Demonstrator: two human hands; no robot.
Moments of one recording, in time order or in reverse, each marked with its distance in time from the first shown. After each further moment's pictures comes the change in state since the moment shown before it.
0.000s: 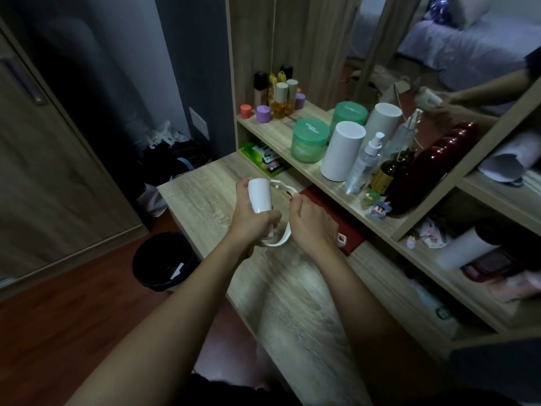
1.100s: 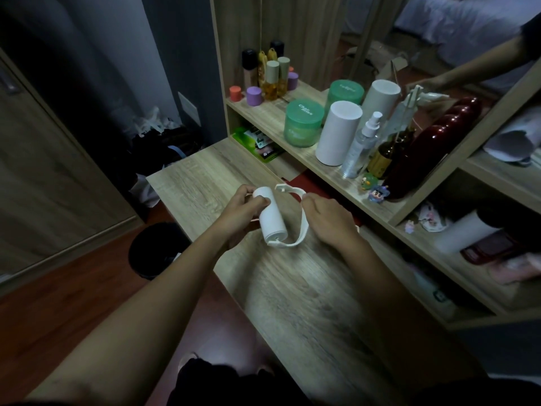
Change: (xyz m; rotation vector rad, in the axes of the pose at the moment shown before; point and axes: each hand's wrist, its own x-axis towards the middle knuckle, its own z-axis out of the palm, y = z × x) left_hand 0.022 -0.022 -0.009 -0.085 -0.220 -0.196; right_hand 0.016 0.053 -0.008 -0.055 -0.201 -0.087
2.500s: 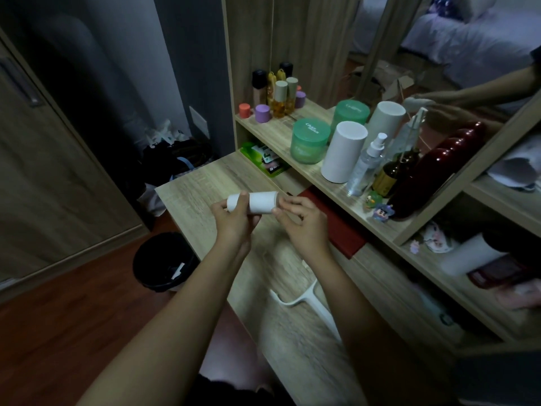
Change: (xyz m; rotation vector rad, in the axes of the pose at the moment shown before) left_hand 0.004 0.012 0.010 -0.527 0.524 0.112; right_hand 0.011 -0.030 0.039 0.682 0.315 -0.194
